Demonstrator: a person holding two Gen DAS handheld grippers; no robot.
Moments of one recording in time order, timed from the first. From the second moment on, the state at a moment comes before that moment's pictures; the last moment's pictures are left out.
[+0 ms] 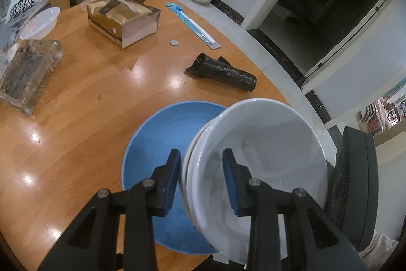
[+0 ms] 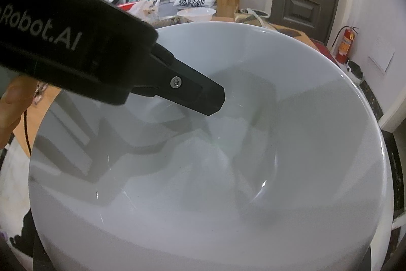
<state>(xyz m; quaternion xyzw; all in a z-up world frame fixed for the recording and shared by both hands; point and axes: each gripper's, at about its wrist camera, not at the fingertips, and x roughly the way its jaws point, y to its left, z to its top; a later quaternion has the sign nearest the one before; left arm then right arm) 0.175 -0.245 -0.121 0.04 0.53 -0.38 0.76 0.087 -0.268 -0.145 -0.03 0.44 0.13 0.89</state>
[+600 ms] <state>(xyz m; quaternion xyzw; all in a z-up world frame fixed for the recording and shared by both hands) 0.194 -0.246 -0.149 0.03 0.56 -0.37 0.74 0.102 -0.263 -0.156 -0.03 0.47 0.13 0.87</state>
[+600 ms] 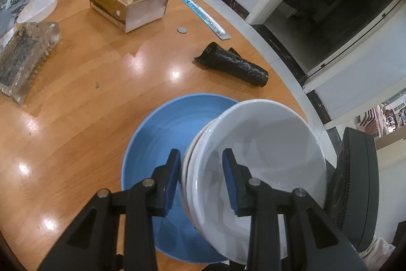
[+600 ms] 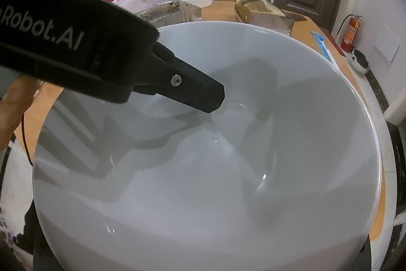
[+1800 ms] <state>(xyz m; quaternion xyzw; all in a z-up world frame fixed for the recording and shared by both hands) 0.181 -0.241 -0.135 0.04 0.55 -0.35 0.76 0.098 -0.274 -0.156 -0.03 0.47 0.12 0.87</state>
